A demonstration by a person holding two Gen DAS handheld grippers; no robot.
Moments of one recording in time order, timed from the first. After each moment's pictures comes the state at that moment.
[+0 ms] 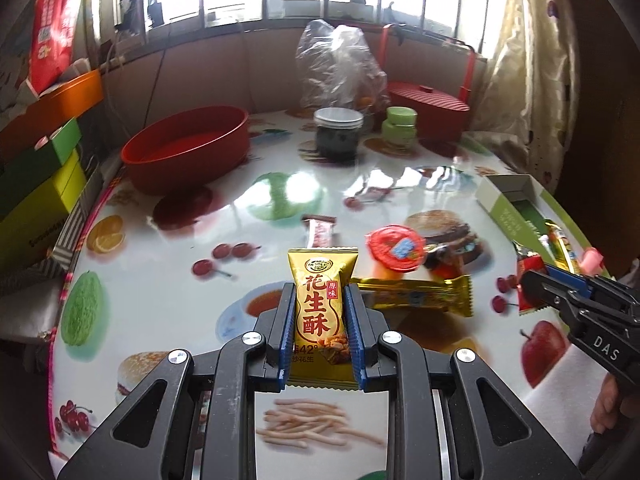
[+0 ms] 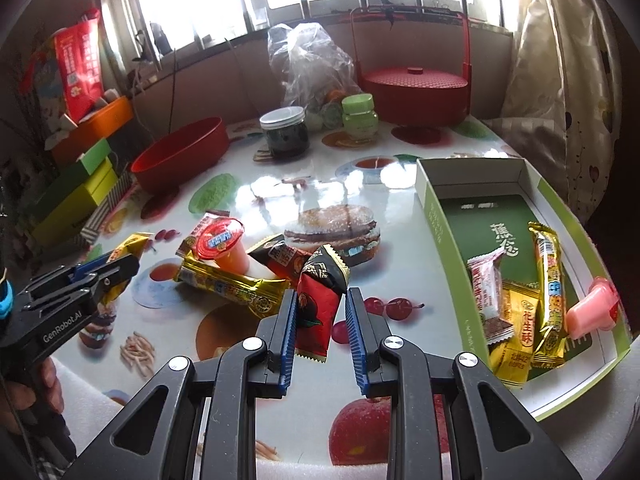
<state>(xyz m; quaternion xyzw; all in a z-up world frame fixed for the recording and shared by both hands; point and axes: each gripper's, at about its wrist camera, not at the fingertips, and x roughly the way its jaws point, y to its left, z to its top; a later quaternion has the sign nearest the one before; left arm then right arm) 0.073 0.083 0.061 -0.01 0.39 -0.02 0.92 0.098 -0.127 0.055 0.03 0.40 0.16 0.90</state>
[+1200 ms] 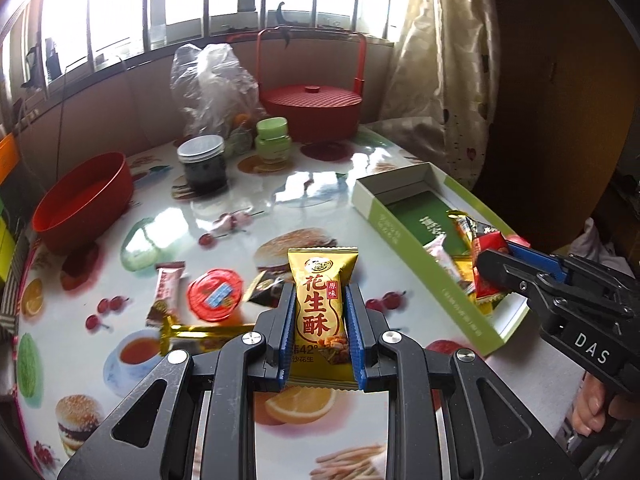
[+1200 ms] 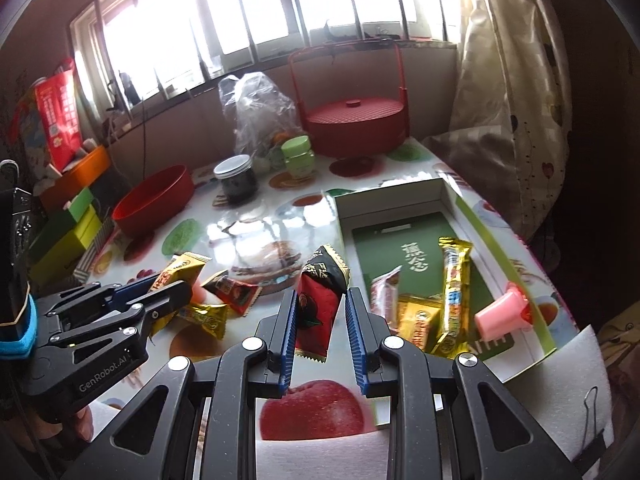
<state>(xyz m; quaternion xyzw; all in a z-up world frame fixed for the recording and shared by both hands) 0.089 -0.028 0.083 0.03 0.38 -0.14 0.91 0.078 -0.199 0.091 0.06 0.36 0.10 0.92</state>
